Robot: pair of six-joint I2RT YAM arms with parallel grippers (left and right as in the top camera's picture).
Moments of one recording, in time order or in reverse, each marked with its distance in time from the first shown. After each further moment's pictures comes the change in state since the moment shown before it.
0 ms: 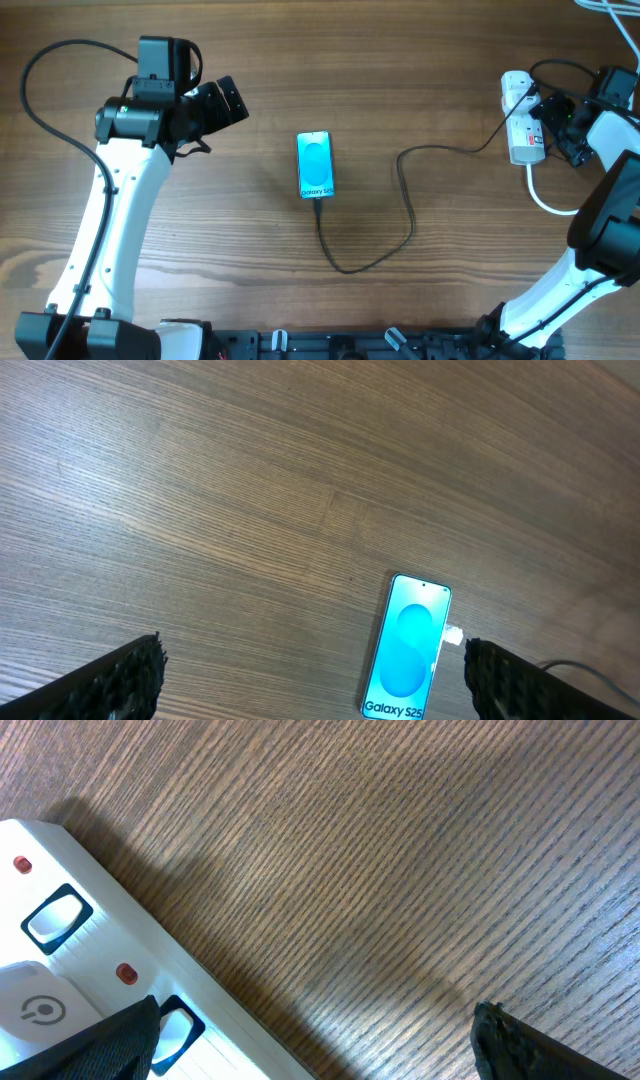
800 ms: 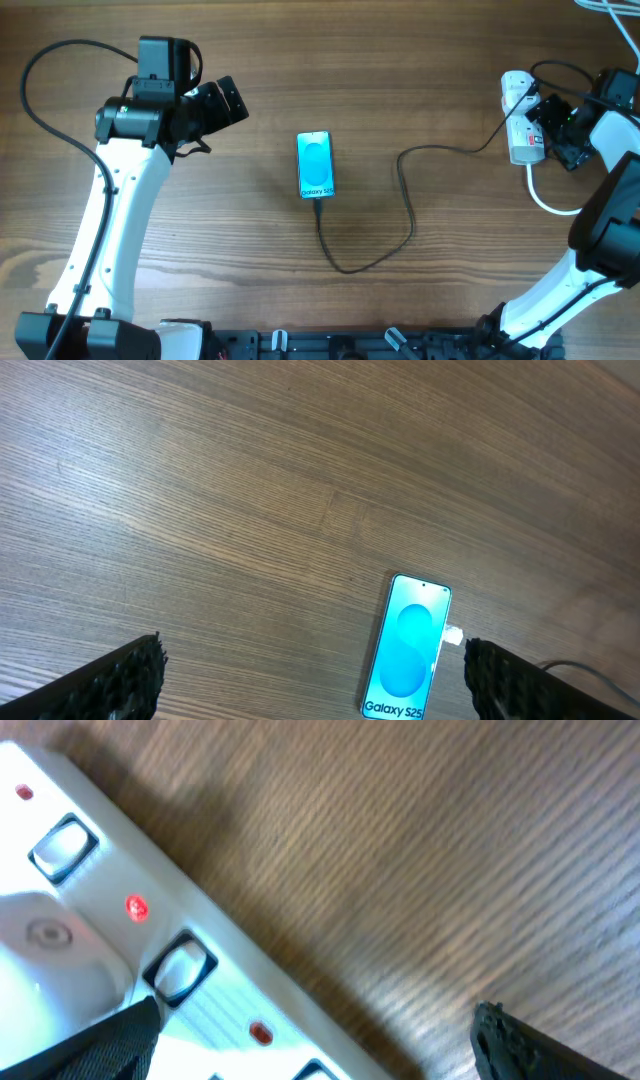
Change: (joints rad) left arm 0.000 0.000 0.000 0.000 0.000 0.000; right arm -0.009 -0.011 0.008 -0.095 -0.096 0.007
